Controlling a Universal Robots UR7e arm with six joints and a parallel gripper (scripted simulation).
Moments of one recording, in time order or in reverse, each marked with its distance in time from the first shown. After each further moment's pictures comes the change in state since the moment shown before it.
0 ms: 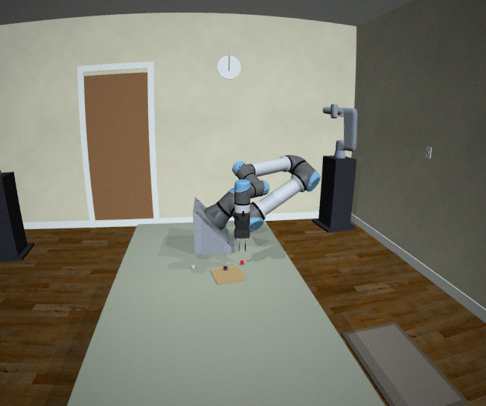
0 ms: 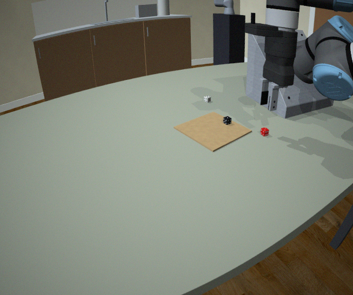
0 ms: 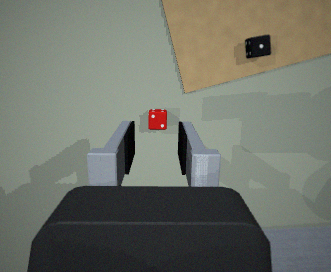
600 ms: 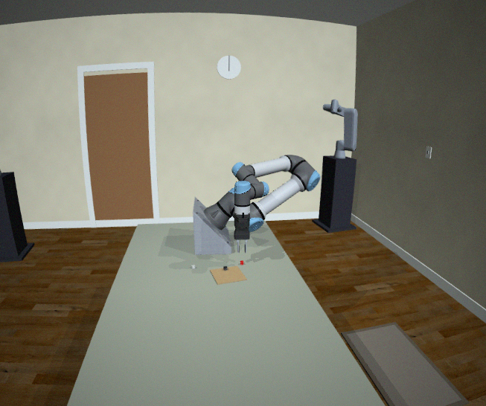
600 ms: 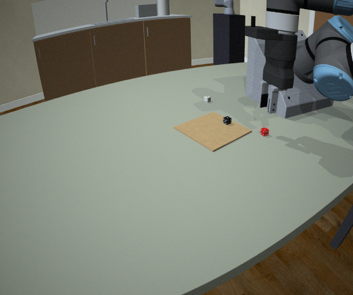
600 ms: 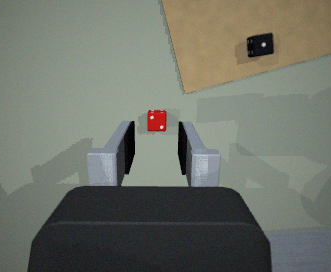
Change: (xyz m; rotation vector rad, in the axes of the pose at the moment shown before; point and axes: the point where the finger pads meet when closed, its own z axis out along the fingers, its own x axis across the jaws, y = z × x) arm 0.001 0.000 0.007 0.002 0.001 0.002
